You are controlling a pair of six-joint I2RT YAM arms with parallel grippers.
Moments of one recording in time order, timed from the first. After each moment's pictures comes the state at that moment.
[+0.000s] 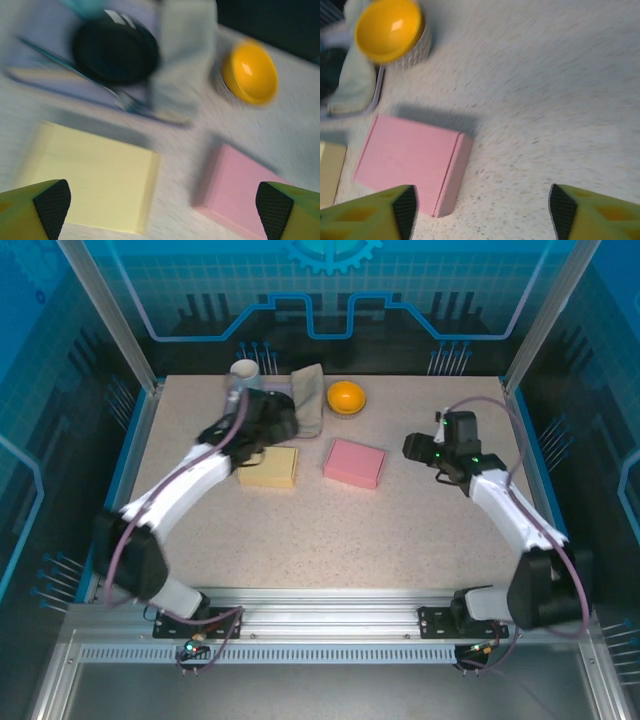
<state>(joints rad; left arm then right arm) -0.35 1.44 1.24 -0.48 -0.24 -0.62 0.13 1.28 0.95 -0.38 -0.03 0.36</state>
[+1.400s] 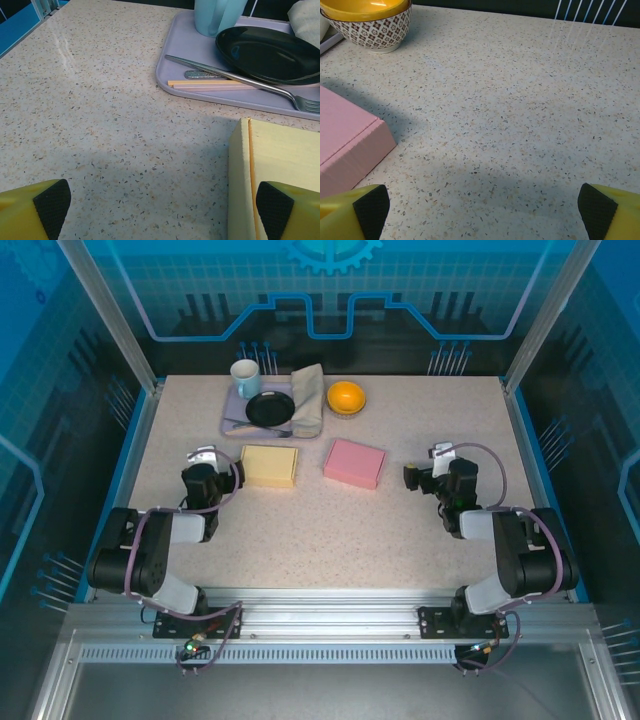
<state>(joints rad) -0.03 1.52 0.39 0.71 -0.20 -0.15 0.05 1.51 0.42 0.66 -0.08 -0.07</state>
